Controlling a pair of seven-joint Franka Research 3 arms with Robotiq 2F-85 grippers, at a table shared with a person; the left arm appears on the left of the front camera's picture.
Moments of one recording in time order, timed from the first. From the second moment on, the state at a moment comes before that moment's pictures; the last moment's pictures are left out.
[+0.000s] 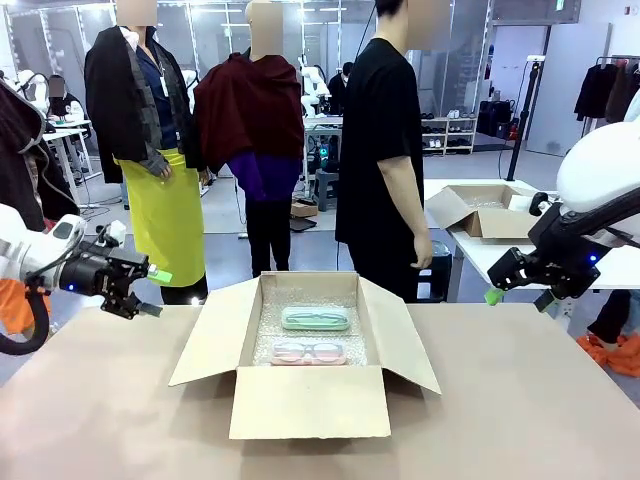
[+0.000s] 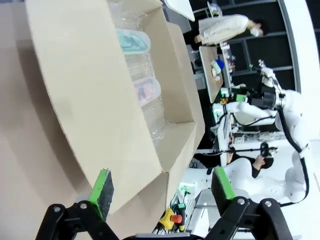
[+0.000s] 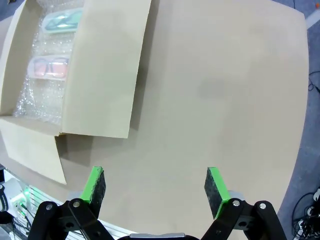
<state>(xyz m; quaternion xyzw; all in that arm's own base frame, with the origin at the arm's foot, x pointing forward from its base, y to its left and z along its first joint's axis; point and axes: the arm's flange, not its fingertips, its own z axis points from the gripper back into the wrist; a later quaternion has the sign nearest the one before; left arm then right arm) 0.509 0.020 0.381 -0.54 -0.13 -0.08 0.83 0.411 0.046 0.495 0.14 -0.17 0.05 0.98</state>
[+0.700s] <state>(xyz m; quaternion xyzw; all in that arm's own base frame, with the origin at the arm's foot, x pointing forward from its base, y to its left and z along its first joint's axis) 0.549 0.042 0.257 -0.64 -0.14 0.00 0.76 0.411 0.046 0.495 0.14 -0.17 0.05 0.98</state>
